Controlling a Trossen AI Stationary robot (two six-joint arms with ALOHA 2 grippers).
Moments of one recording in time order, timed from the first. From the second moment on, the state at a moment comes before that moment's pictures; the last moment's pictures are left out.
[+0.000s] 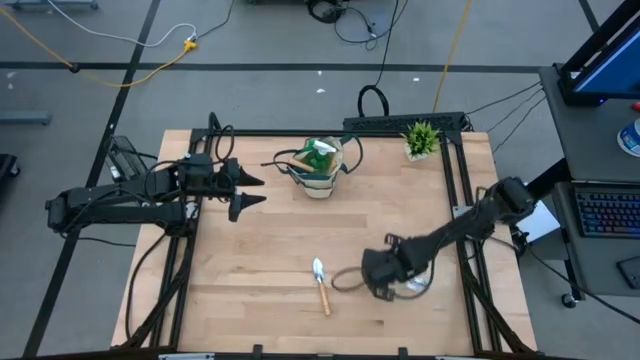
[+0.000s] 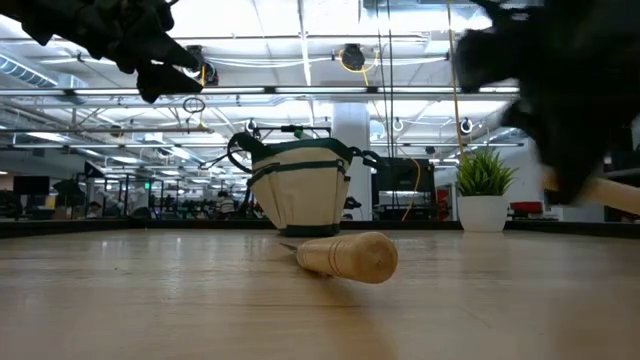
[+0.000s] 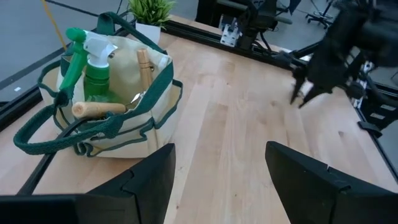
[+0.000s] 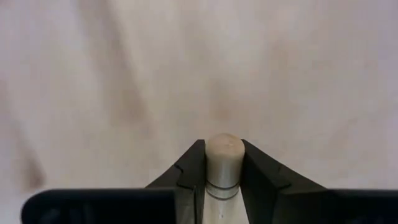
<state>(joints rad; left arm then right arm) 0.28 0.68 0.54 -0.23 0.18 -0.16 0.48 1.71 1.11 -0.86 0.10 0.75</state>
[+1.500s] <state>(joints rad) 0.28 0.68 0.54 -0.23 0.29 -0.22 0.03 1.39 1.11 0.44 -0.02 0.20</state>
